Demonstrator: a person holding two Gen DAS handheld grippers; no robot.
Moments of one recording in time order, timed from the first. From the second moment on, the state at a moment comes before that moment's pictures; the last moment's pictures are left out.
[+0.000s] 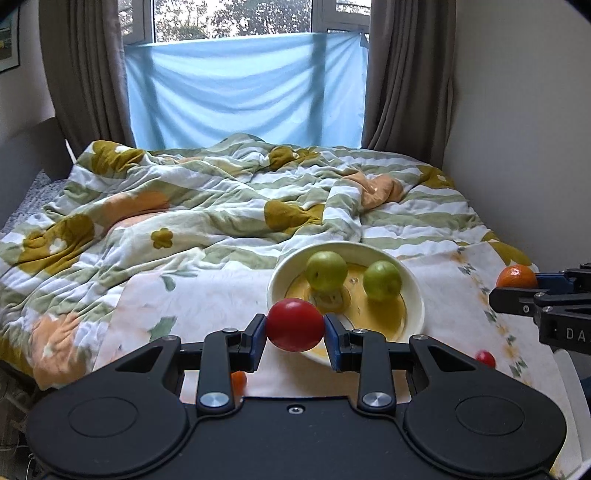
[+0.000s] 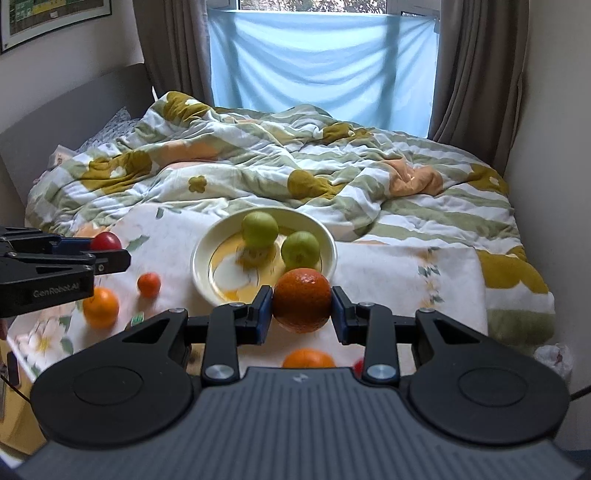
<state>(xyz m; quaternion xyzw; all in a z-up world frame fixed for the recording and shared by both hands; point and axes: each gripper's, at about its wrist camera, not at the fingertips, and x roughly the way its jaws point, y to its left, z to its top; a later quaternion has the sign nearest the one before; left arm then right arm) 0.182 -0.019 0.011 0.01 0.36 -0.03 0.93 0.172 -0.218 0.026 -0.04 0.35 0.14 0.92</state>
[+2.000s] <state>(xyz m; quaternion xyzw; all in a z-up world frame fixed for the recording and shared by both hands) 0.266 0.034 -0.036 0.05 0.44 -0.05 0.89 0.308 -0.151 -0.041 0.00 0.45 0.12 0.88</state>
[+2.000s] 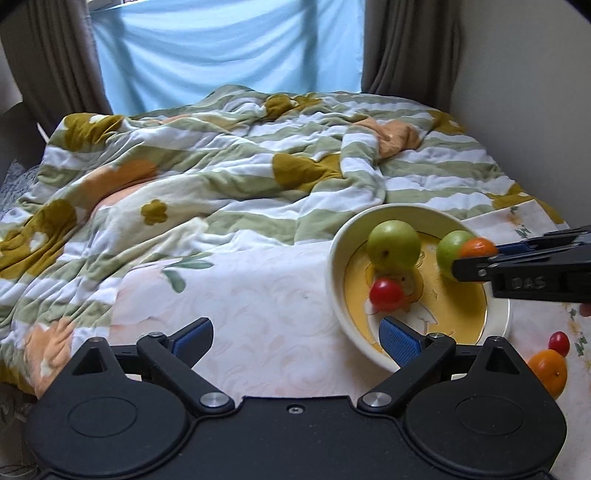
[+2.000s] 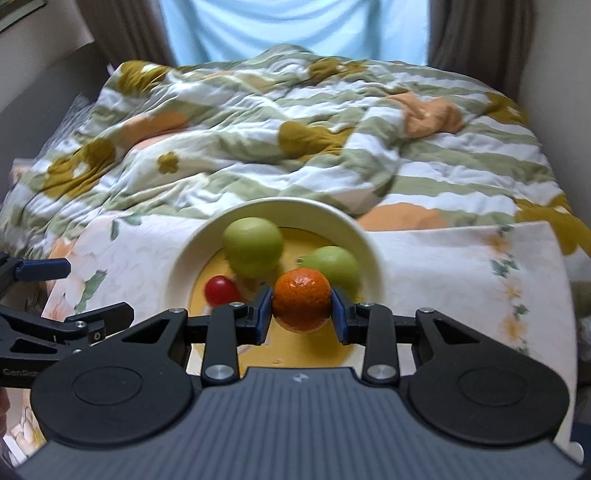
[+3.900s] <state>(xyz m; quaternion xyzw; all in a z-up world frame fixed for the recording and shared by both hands) 0.154 0.002 0.045 -0.01 0.34 0.03 0.94 0.201 -0.215 0.023 -0.04 0.38 0.14 0.91</state>
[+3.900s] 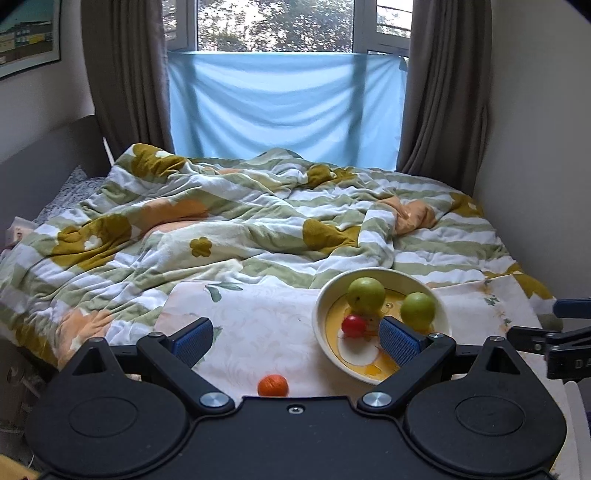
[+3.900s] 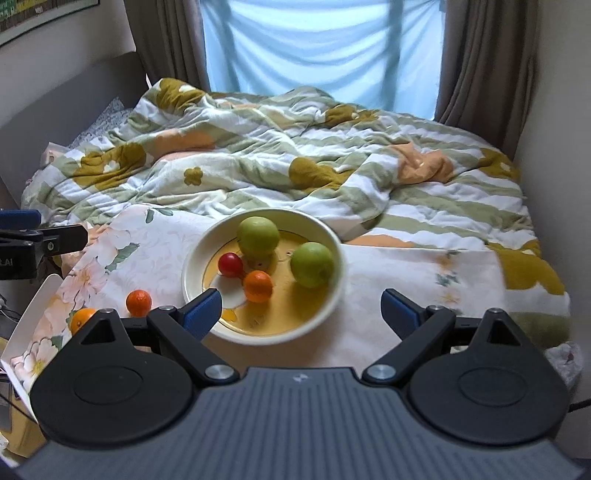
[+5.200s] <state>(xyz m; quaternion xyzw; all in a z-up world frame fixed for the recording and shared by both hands) 0.122 -0.102 -0.110 0.00 0.38 0.04 0.92 0.175 -0.318 -0.110 -0.09 0.40 0.17 0.90</state>
